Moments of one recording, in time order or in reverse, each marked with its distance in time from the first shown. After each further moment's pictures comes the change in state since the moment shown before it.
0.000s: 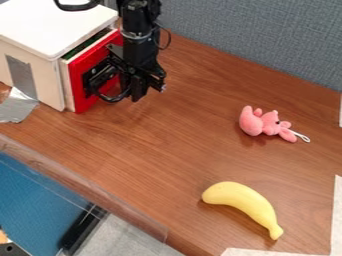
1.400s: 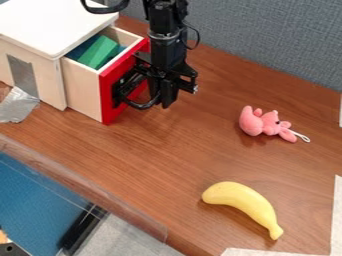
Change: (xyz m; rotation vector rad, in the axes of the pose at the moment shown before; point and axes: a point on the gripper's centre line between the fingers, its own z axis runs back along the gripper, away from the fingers) arm 0.014 -0.047 0.004 -0.126 0.019 0.008
